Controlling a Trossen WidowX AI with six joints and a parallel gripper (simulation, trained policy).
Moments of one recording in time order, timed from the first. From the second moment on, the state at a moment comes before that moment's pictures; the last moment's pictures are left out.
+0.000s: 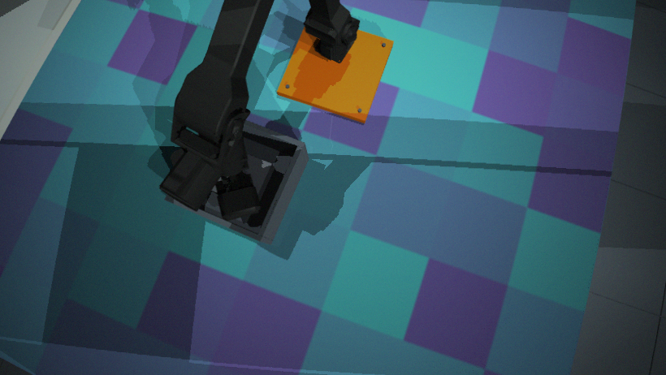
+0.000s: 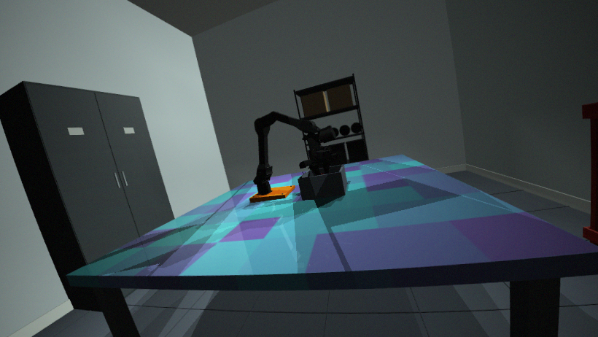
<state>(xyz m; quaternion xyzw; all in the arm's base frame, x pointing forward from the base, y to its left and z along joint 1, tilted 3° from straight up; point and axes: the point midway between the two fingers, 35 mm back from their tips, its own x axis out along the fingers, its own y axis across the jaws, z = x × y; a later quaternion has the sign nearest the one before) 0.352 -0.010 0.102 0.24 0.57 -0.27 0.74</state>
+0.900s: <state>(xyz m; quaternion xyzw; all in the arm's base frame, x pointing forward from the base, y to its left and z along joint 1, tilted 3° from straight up) 0.400 -0.005 0.168 0.27 0.62 -0.27 0.69</state>
